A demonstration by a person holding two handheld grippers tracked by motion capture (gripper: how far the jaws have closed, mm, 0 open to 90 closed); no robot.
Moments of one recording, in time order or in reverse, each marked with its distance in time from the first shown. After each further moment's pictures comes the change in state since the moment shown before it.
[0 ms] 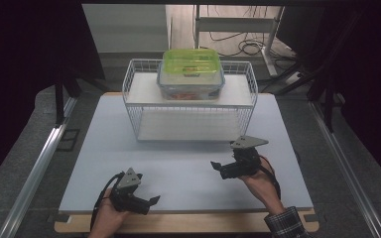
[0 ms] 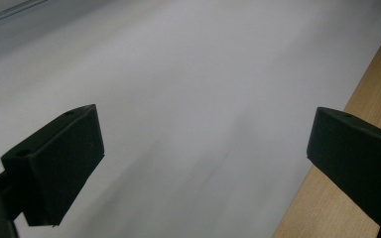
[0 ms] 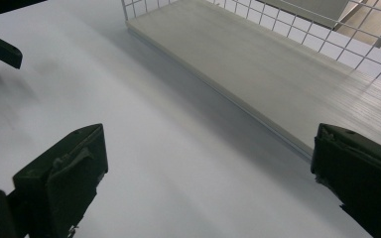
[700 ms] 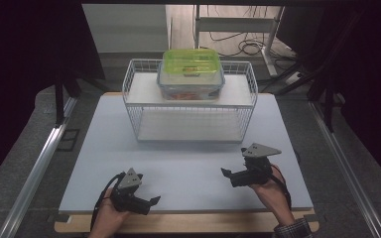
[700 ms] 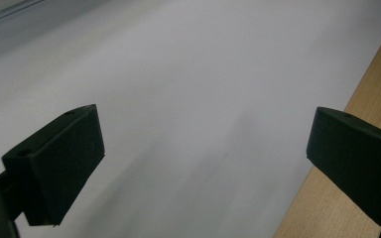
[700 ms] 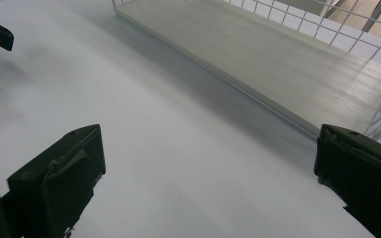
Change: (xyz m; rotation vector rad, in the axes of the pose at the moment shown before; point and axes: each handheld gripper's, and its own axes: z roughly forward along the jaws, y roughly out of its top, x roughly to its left) left arm -0.001 0.000 0.002 0.005 -0.001 0.005; right arm -0.005 -0.028 -0.024 0.000 -0.041 0.024
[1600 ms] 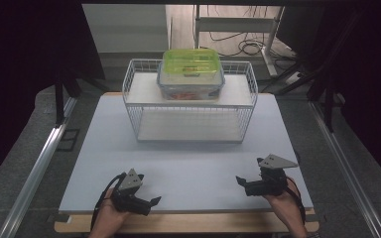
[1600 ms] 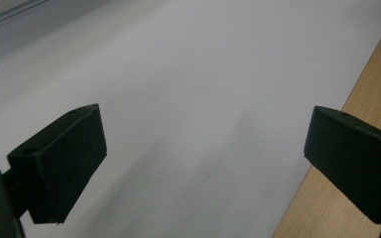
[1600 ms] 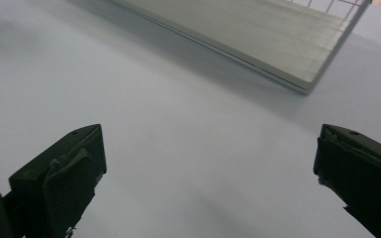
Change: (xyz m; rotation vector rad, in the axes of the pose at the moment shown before) left arm -0.002 0.000 0.001 -0.004 0.000 0.021; right arm -0.013 -0.042 -0.025 0.020 -0.077 0.061
